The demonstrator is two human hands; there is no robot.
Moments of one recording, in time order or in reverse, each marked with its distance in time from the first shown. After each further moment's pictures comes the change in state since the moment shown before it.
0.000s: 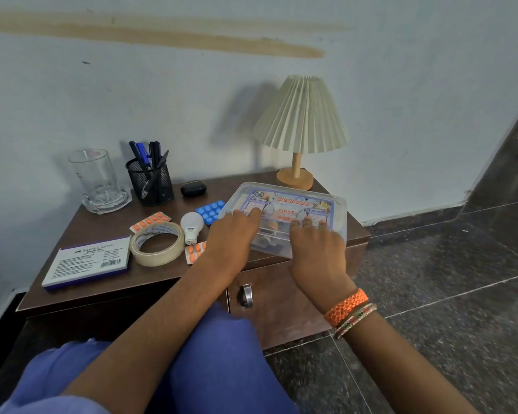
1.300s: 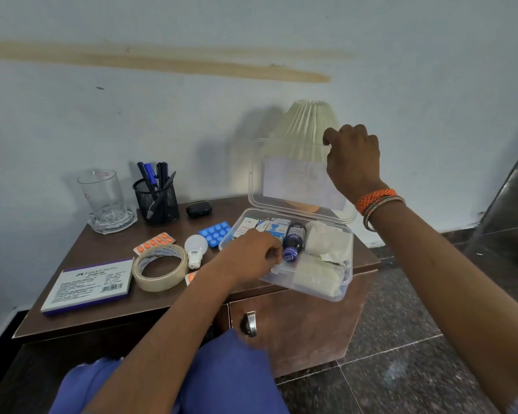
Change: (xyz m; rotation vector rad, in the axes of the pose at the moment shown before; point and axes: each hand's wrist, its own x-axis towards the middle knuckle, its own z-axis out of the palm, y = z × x) left_hand 0.035 -0.009 0.006 -0.523 -0.134 0.171; right_hand 0.158 0.072 -0.061 0.025 0.621 -0.043
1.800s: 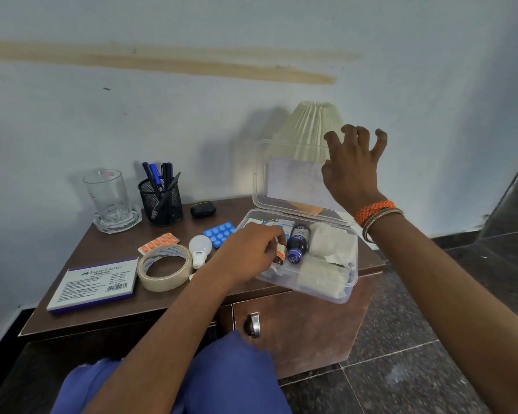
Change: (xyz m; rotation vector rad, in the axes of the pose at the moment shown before) left_hand -0.006 -0.002 -0.006 0.034 0.174 0.042; right_hand -0.012 -0.011 0.002 -0.070 -0.001 0.024
